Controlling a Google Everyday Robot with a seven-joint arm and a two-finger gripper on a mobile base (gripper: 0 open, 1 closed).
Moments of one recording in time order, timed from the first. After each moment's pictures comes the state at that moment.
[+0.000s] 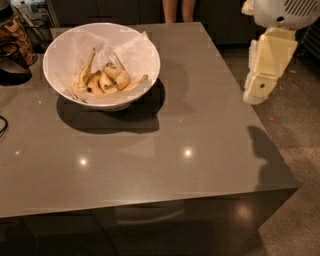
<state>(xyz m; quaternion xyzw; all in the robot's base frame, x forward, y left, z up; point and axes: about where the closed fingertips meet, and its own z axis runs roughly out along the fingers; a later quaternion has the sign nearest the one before) 0.480 -0.163 1.034 -0.63 0.75 -0.08 0.17</state>
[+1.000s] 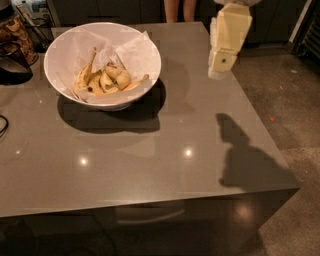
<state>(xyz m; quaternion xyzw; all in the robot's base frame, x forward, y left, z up) 0.522 -0.108 1.051 -0.67 0.72 -0.08 0.18</state>
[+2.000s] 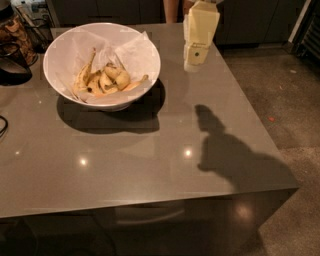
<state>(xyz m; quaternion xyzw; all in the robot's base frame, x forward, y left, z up) 0.556 -0.066 1.047 -0.69 0.69 -0.08 0.19</state>
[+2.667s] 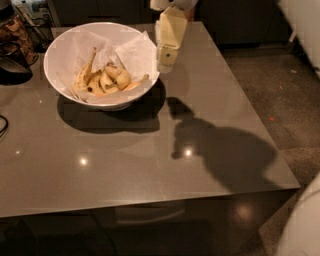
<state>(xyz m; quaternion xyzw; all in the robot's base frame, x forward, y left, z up) 0.579 -0.012 1.021 -0.72 0.67 0.01 0.19</state>
